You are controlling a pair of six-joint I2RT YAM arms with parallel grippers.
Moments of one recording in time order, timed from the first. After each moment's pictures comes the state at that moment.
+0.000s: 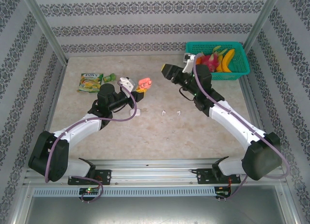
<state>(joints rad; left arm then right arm) -0.40 1.35 0.75 0.48 0.48 0.08 0.44 1.36 1.09 0.15 -0.25 0.76</state>
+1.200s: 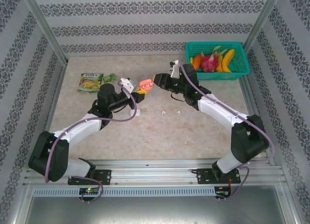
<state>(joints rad) -0.40 1.35 0.75 0.48 0.53 0.08 0.49 1.55 1.14 0.10 -0.46 0.83</state>
